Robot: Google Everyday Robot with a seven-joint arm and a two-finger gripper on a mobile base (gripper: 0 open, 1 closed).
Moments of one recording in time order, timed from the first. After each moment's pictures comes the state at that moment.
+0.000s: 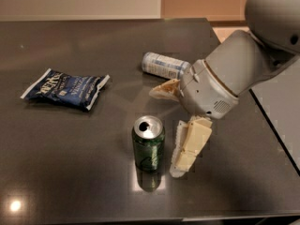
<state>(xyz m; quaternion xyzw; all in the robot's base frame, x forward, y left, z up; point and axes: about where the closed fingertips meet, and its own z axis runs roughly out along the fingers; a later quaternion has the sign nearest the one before) 0.380 -0.024 0.908 -0.73 0.60 0.24 0.23</state>
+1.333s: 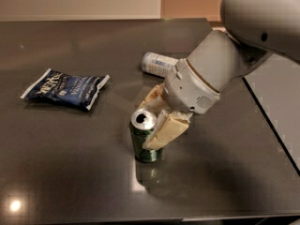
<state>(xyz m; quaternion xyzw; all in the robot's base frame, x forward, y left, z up) 0.390 0.001 0.902 -0.74 0.58 0.26 0.22</state>
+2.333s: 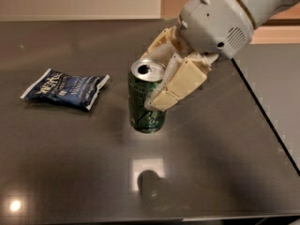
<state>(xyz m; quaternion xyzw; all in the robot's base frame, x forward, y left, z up) 0.382 -0.004 1.017 -0.74 0.55 0.29 0.26</state>
